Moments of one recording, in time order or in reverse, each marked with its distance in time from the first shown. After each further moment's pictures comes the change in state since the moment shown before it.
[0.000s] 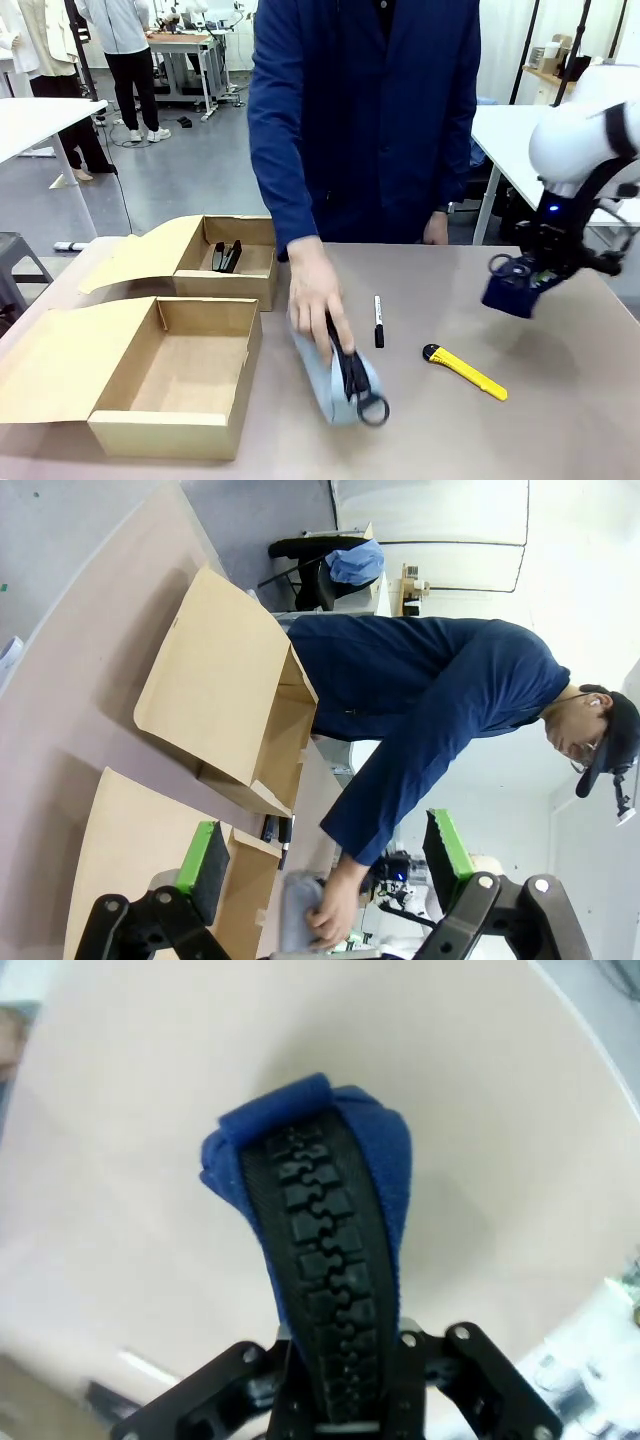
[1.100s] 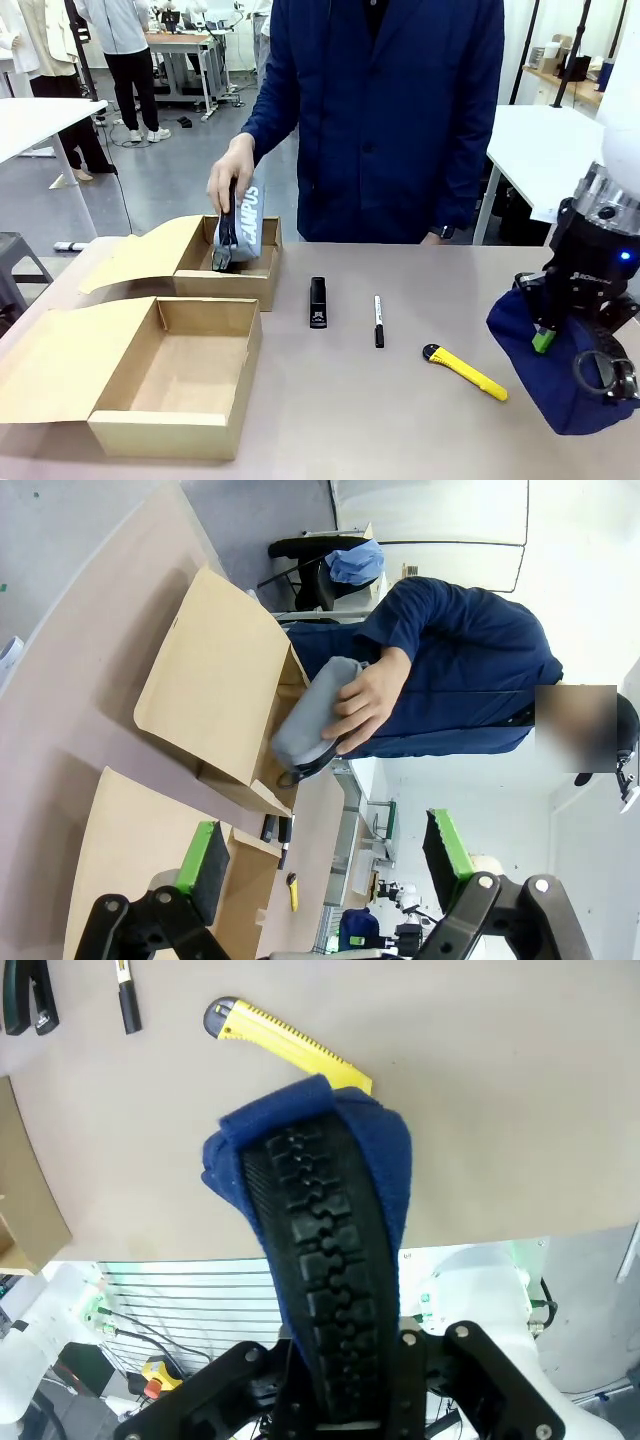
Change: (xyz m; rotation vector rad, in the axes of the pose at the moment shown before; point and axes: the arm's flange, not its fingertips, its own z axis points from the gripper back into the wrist) left arm 0.000 0.000 0.000 -0.001 0.000 0.000; right arm -0.184 -0.110 0.039 0.100 0.079 0.774
